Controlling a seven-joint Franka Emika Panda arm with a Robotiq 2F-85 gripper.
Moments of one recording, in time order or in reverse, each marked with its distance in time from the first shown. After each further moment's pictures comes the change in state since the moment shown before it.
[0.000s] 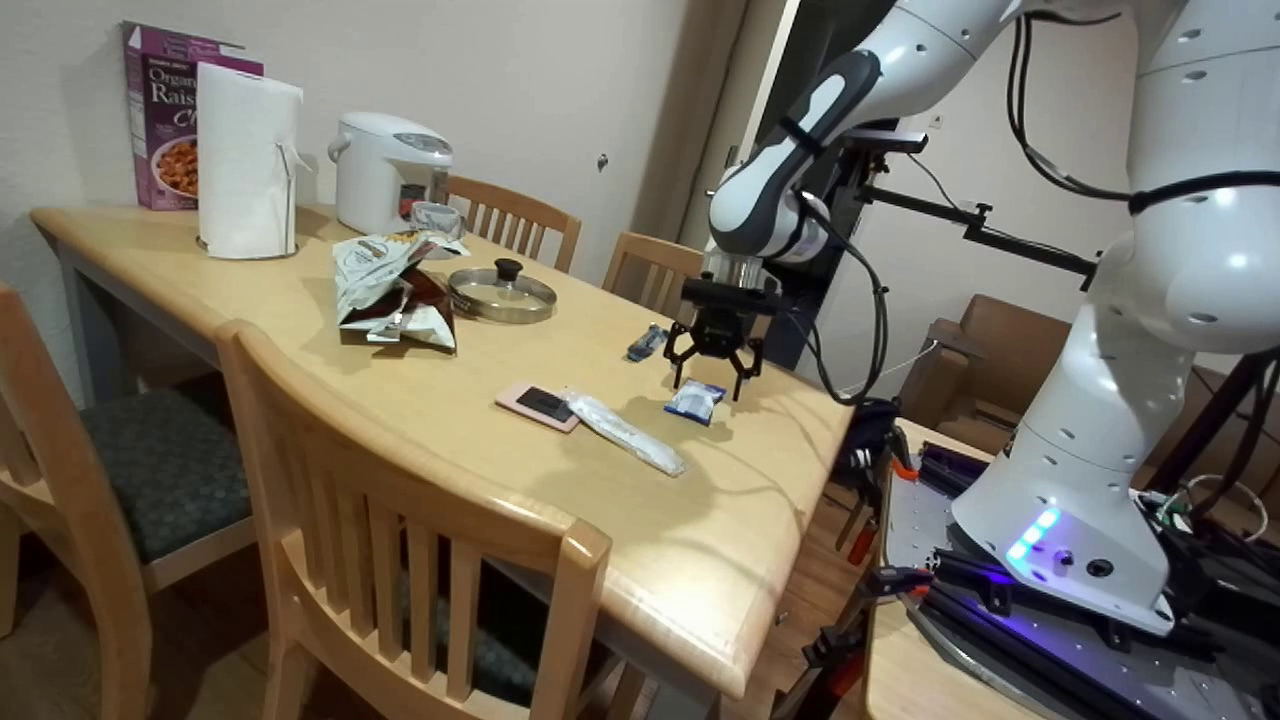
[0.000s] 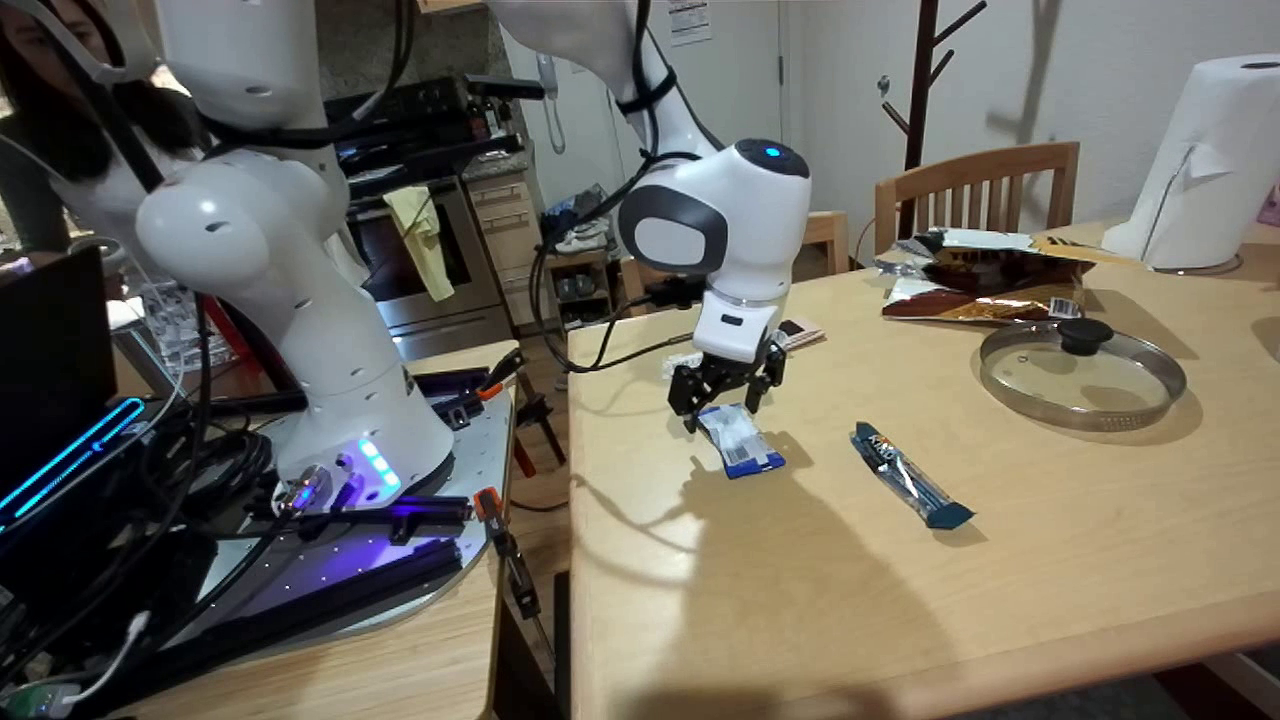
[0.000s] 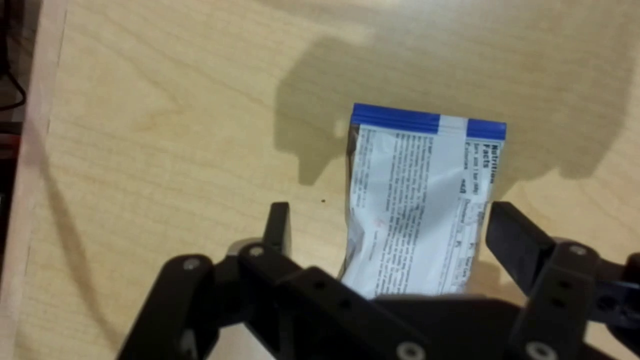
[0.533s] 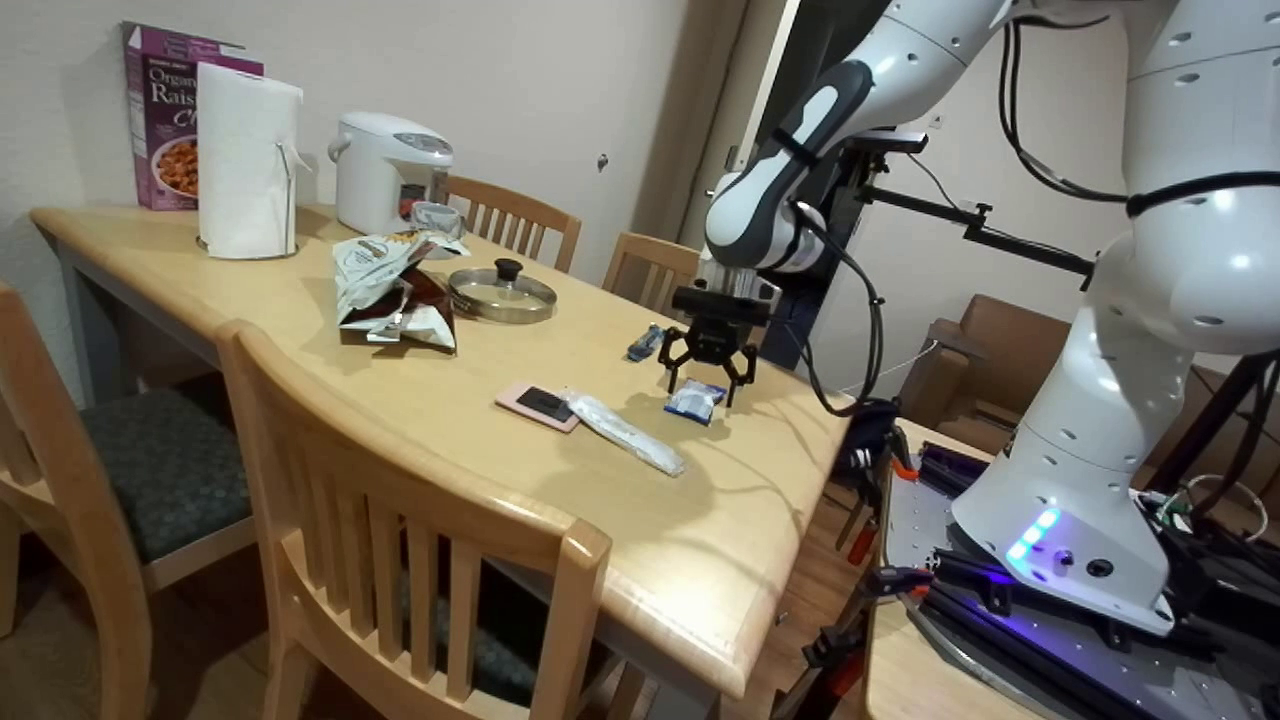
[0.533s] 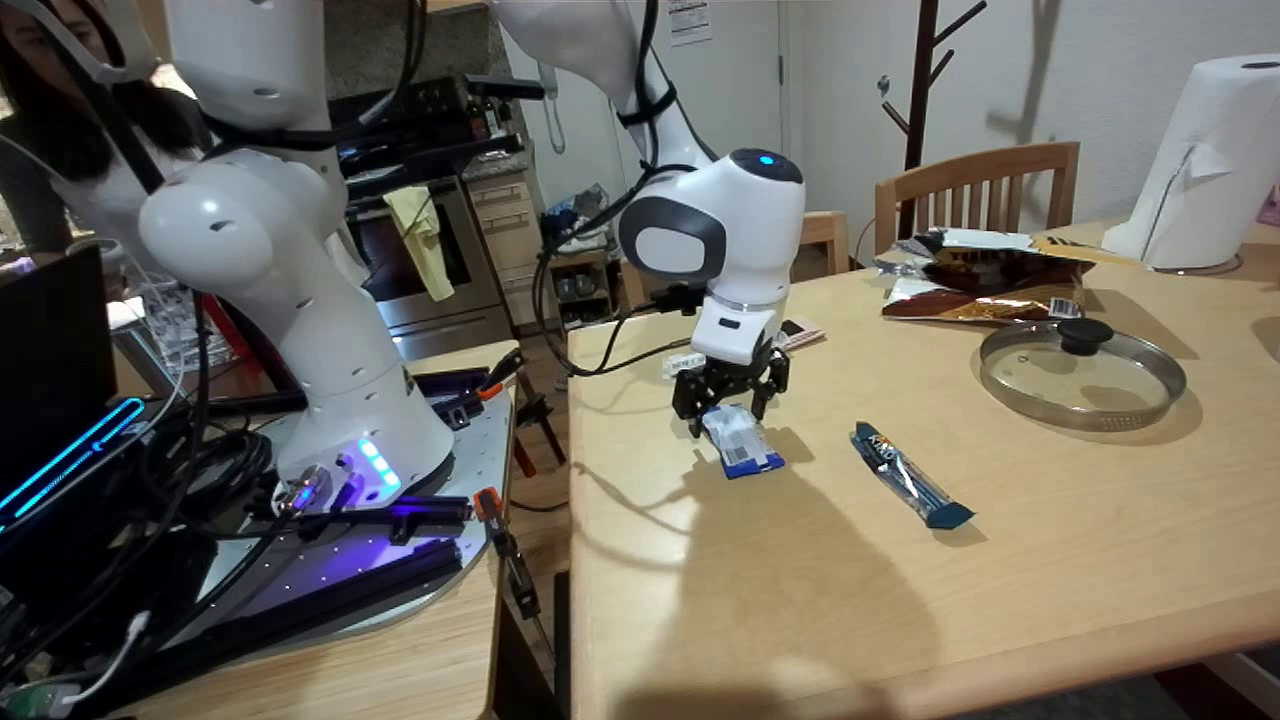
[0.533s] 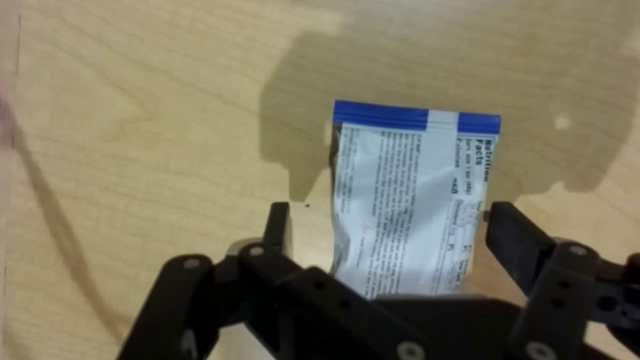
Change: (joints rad) arm 0.026 0.034 -0.002 0.001 -0.006 0.069 0.077
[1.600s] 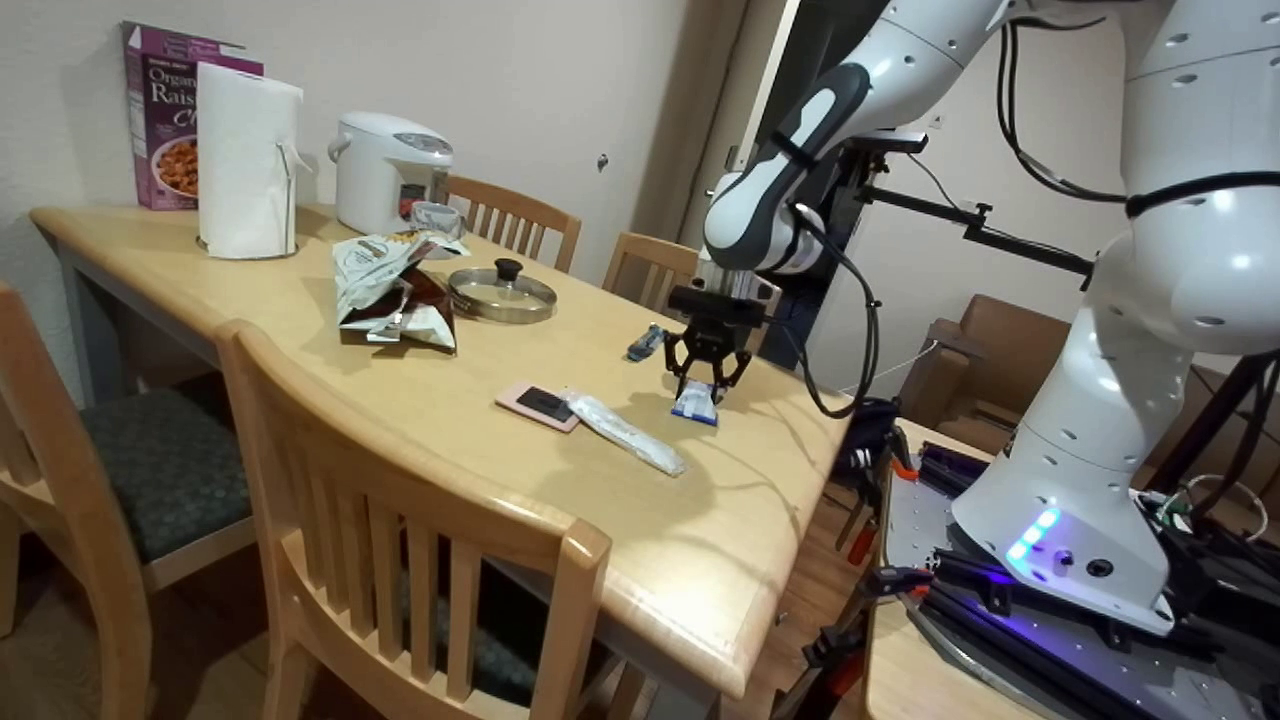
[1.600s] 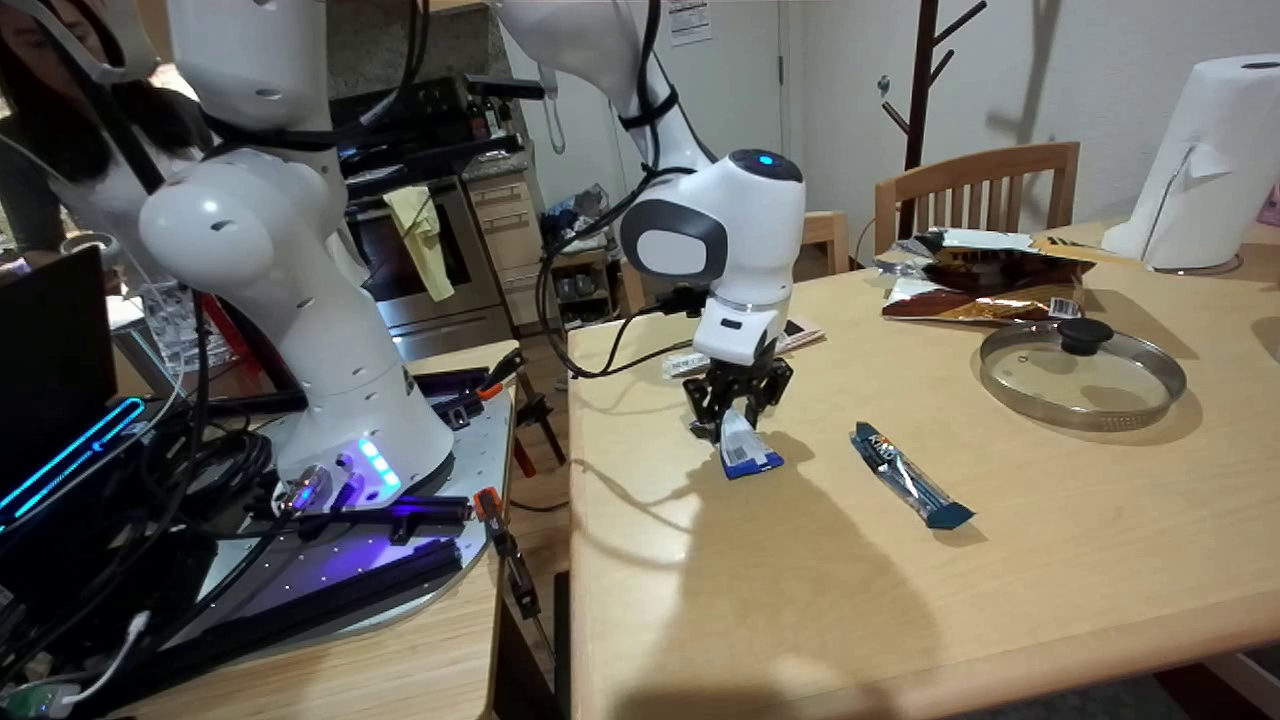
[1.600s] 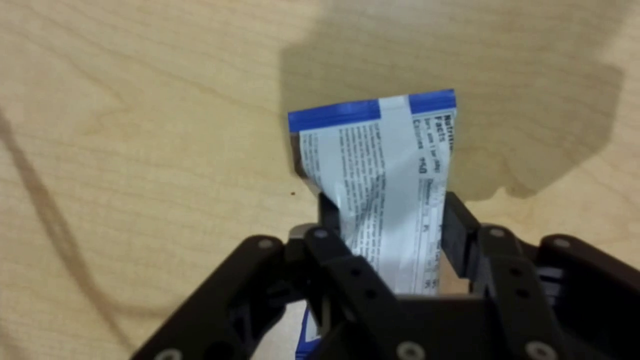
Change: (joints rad) arm 0.004 0.010 -0.006 0.005 -0.005 0.030 0.028
